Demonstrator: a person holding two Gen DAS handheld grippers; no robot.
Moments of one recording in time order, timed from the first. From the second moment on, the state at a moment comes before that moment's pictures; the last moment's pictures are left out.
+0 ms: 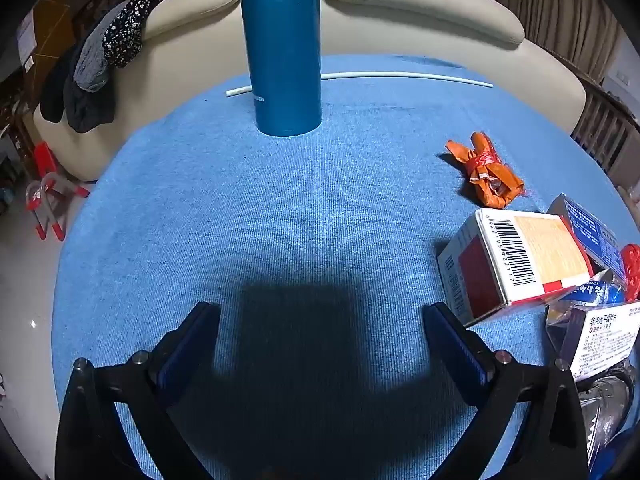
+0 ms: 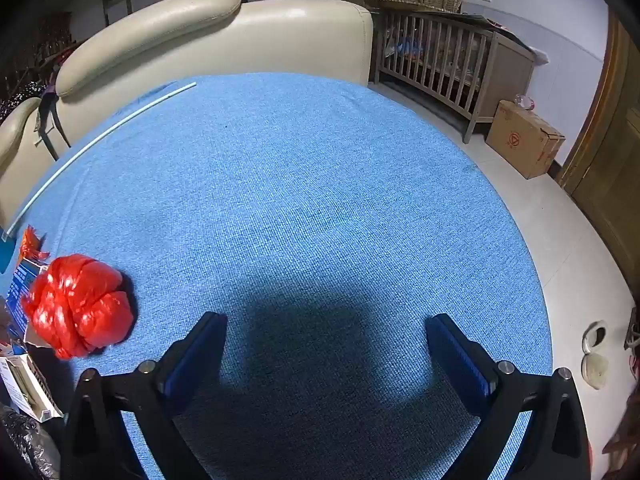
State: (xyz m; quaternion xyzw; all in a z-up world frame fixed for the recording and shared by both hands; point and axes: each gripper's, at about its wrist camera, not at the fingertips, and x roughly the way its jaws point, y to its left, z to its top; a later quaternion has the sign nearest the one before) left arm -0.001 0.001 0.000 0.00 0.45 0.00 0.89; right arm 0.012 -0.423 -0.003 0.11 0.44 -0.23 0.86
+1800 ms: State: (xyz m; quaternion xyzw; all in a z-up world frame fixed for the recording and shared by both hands) left arm -0.136 -0.017 0.100 -0.03 0.37 -0.09 0.92; right arm -0.162 -0.264 0.120 0.08 0.31 -0.03 0.95
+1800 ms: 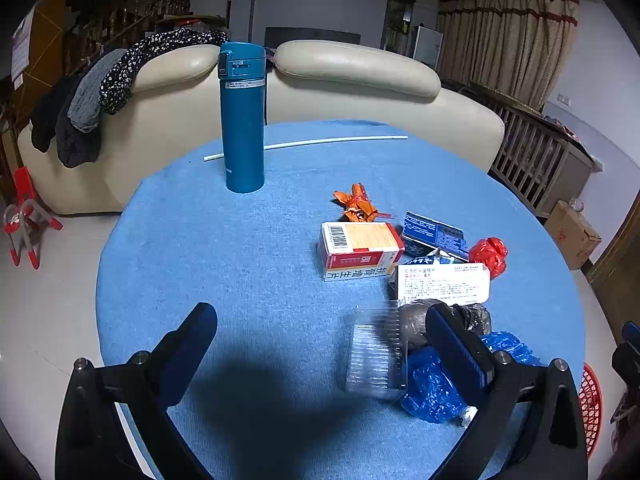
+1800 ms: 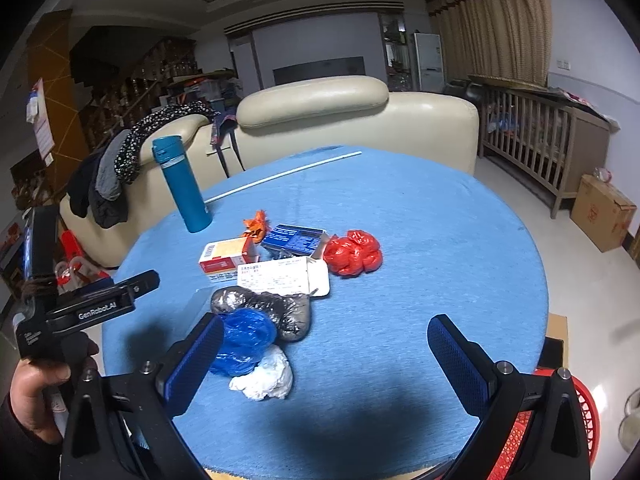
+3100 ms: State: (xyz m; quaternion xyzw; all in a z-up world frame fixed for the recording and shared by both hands) left arm -0.141 -0.026 0.106 -0.02 0.36 -0.10 0.93; right arm -0.167 -0.259 0.120 0.07 0.31 -0.01 0.95
